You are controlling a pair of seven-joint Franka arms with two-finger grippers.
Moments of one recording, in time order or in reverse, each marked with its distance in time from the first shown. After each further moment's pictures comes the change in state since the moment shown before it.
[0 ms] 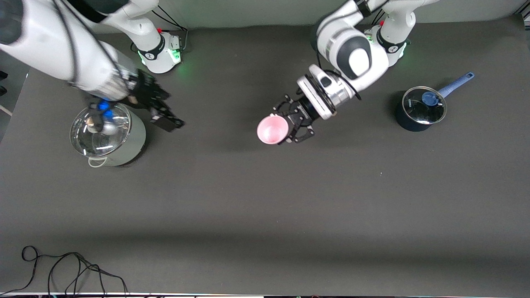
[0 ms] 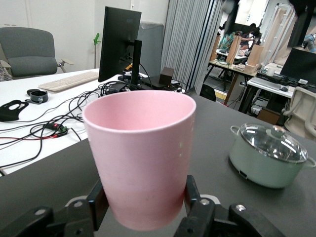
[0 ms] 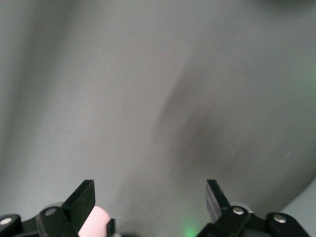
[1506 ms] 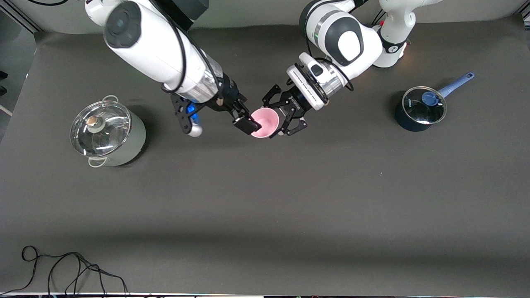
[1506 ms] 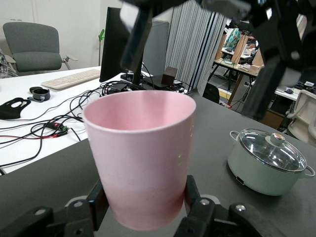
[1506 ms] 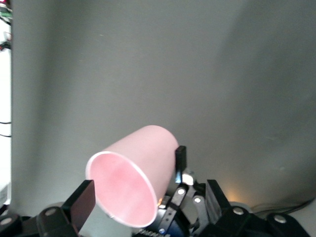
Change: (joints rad) left arm -0.045 0.004 0.003 0.054 -0.004 0.082 -0.032; right arm 0.123 0.164 0.086 0.125 0.043 0.230 0.129
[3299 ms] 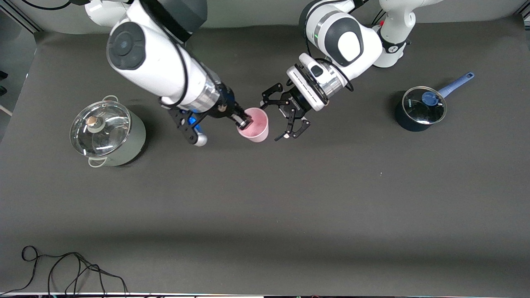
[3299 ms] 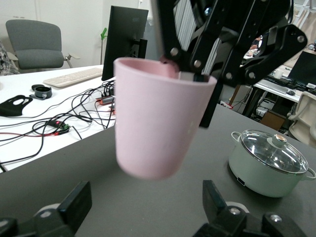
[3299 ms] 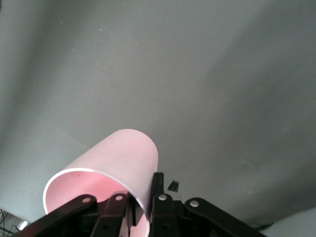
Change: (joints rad) left arm -0.009 0.005 0.015 0.006 -0.001 0.005 -0.021; right arm -0.045 0.024 -0.002 0.026 -0.001 -0.072 -0.263
